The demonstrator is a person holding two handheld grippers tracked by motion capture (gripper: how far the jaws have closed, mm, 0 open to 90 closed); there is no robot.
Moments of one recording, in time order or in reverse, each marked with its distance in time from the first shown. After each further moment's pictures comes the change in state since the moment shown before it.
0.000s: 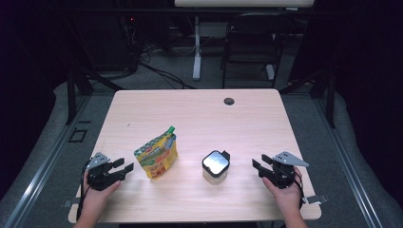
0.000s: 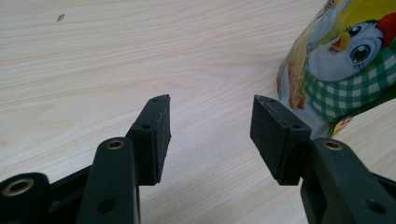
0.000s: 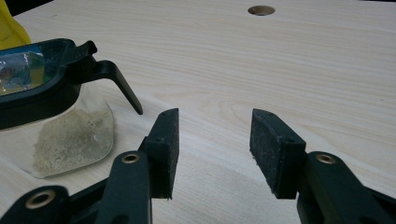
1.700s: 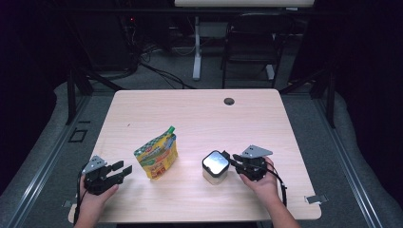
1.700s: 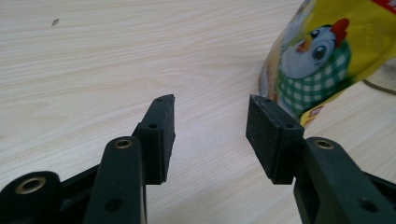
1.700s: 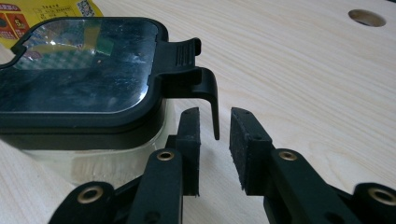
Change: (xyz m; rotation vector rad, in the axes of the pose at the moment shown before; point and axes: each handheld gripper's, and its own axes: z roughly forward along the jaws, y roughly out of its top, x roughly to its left) left arm -0.010 -0.003 -0.015 -0.025 -0.028 0.003; right arm 0.049 0.023 0.054 0.133 0.157 -0.238
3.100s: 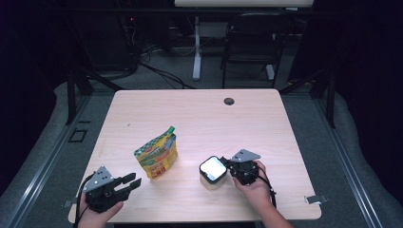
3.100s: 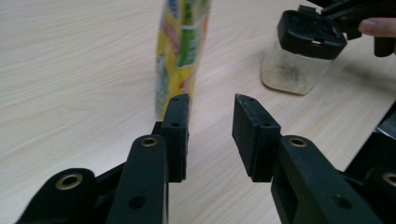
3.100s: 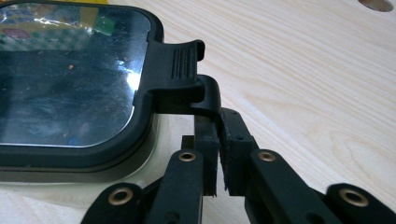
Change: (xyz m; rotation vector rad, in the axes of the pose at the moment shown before) left arm -0.078 0.016 -0.041 0.008 -0.133 0.143; right arm 0.031 0.004 0.006 0.085 -0.070 -0.022
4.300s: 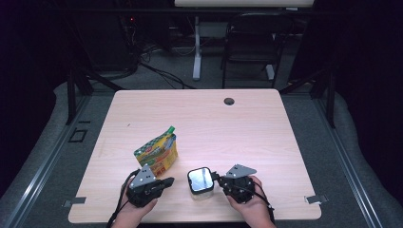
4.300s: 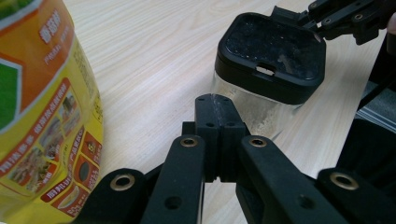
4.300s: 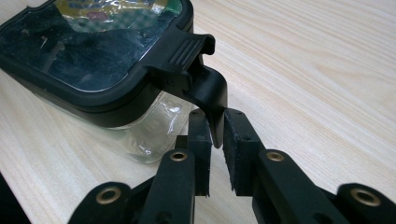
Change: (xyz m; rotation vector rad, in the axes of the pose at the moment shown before) left arm -0.041 0.013 0.078 0.055 -0.134 0.109; right arm 0.045 -0.009 -0.027 0.042 0.110 0.027
